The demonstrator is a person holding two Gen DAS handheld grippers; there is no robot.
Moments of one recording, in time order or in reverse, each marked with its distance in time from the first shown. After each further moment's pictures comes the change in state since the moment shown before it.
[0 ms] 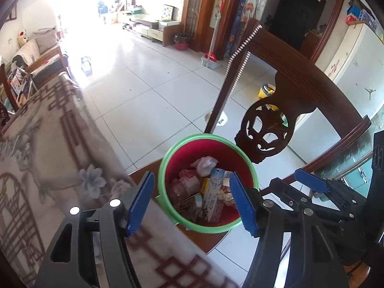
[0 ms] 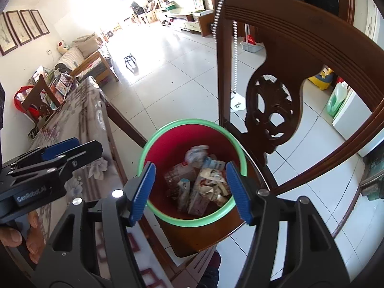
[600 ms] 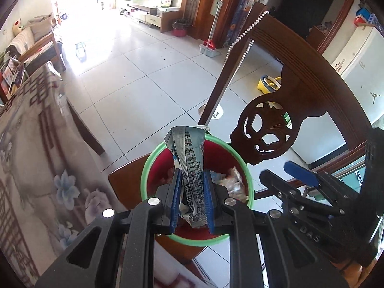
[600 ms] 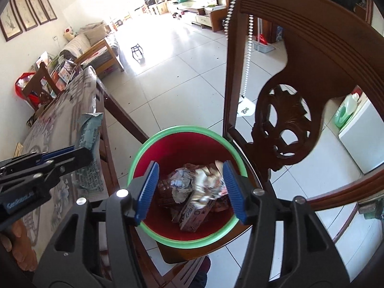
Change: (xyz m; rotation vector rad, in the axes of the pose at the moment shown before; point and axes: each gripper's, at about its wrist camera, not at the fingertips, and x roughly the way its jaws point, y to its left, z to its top) left arm 0.062 -0.027 0.032 -0.022 0.100 -0.040; right arm 0.044 -0.027 0.029 -0.042 0.041 0.011
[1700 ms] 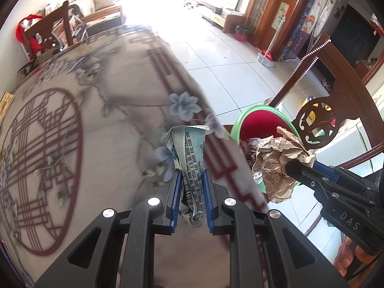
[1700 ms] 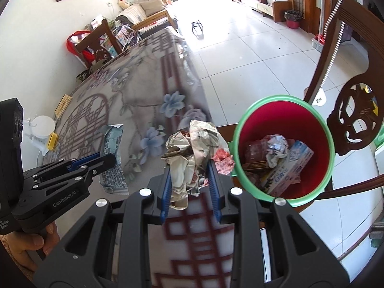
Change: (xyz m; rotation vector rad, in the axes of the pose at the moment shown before) left arm -0.084 0.120 -0.128 -0.270 -0.013 0.204; right arm -0.021 0.146 -0.063 -0.208 0.134 0.255
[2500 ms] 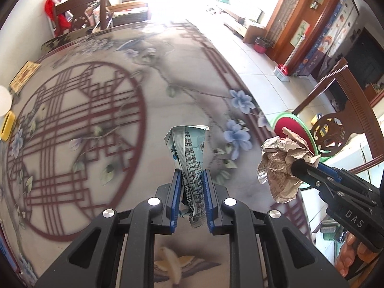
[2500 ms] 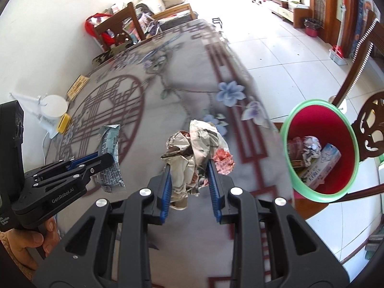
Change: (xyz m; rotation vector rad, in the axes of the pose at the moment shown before) left arm -0.033 0.106 -0.042 -0.125 -0.026 0.020; right arm 0.019 0.103 -0.021 -0.095 0.023 0.031
